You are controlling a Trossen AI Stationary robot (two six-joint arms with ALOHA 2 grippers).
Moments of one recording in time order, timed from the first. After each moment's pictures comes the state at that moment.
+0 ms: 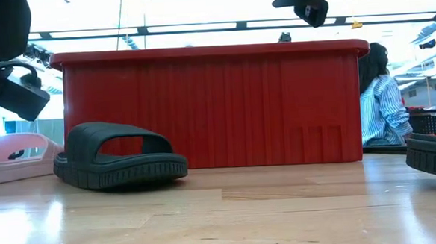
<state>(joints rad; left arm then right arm) -0.60 1.72 0.91 -1.10 -0.01 -1.24 0.09 1.18 1.01 -0.36 0.01 0.45</state>
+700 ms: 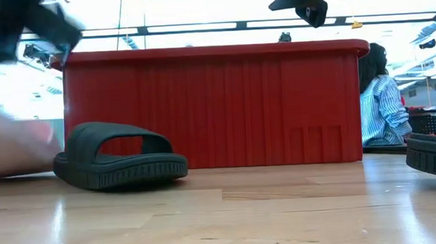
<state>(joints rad) -0.58 1.73 1.23 -1.13 0.06 -1.21 0.09 1.18 1.01 -0.34 0.08 0.48</state>
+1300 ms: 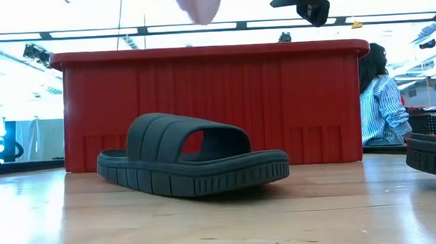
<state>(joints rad) -0.53 1.72 2.18 -1.26 -0.44 -0.81 0.11 1.18 1.01 -0.34 0.07 0.52</state>
